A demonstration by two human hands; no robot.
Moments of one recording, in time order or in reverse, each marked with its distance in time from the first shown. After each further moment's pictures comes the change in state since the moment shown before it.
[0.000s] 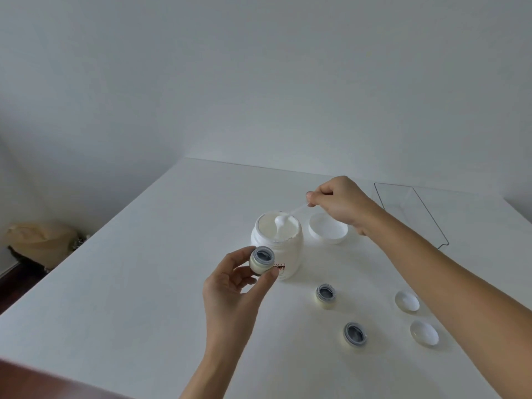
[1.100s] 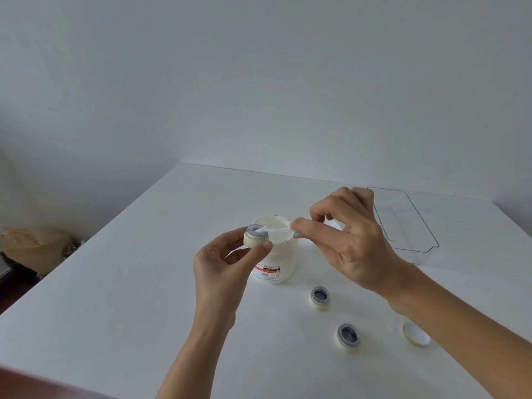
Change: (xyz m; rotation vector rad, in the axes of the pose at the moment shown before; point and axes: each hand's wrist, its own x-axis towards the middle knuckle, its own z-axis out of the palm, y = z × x) left_hand 0.027 0.035 0.004 -0.156 -0.029 -0.092; right_hand -0.076 0.001 0.004 -0.539 0.595 -1.146
